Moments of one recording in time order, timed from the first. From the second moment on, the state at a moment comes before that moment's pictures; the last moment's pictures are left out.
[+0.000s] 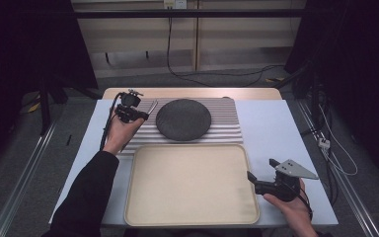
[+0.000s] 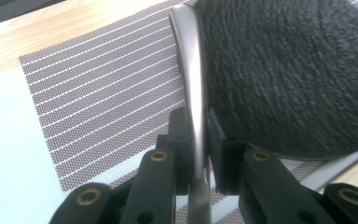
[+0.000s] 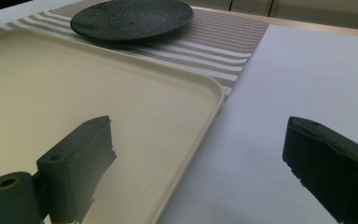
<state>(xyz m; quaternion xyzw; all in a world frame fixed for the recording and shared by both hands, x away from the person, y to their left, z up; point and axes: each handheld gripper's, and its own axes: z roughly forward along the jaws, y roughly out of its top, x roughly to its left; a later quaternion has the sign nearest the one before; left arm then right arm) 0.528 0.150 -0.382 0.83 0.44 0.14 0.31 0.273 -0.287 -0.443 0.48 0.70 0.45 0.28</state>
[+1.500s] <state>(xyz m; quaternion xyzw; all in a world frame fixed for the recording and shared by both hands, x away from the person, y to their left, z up) 0.444 0.131 -0.363 0.86 0.37 0.12 0.33 0.274 -0.286 -0.443 0.47 0.71 0.45 0.28</state>
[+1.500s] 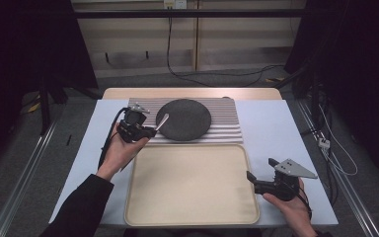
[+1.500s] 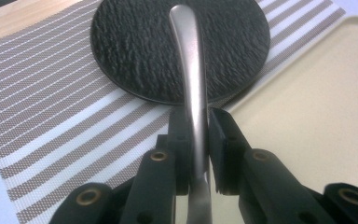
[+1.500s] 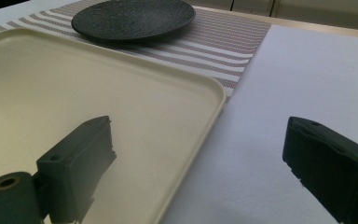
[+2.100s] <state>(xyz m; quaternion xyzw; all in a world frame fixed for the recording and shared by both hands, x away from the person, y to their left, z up) 0.419 0.125 -0.368 0.87 0.36 0.09 0.33 0.275 -0.285 -0.443 0.47 0.71 0.45 0.28</state>
